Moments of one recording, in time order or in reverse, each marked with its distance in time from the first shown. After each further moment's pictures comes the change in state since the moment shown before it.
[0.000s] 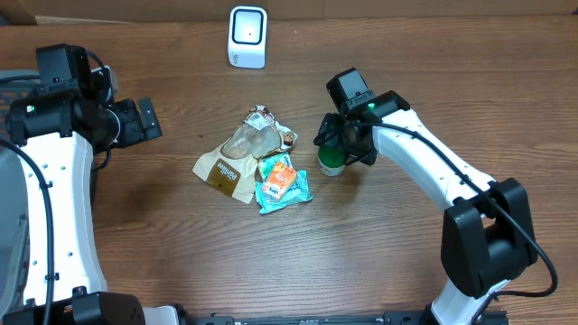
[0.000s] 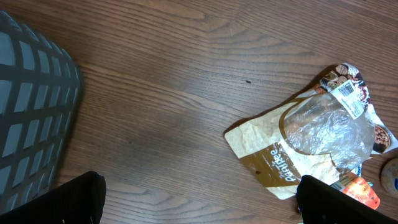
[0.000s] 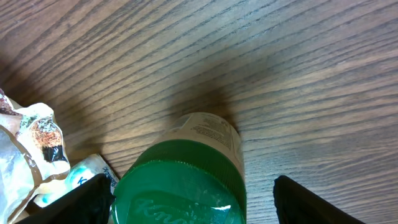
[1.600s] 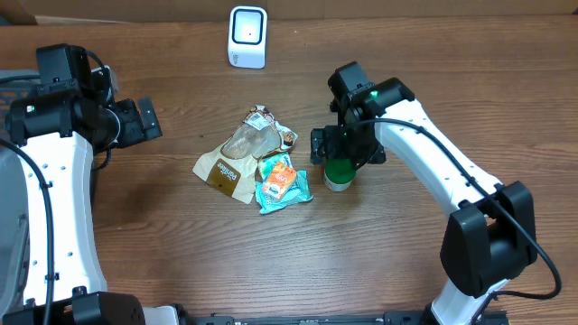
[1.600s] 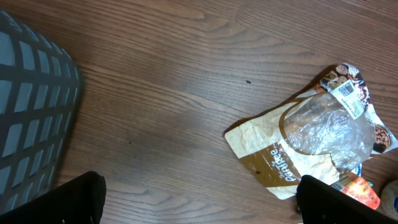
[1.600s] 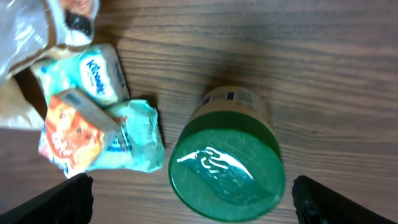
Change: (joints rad) left arm 0.000 0.000 0.000 0.000 0.000 0.000; right arm -0.001 0.004 0.106 -0.244 -0.170 -0.382
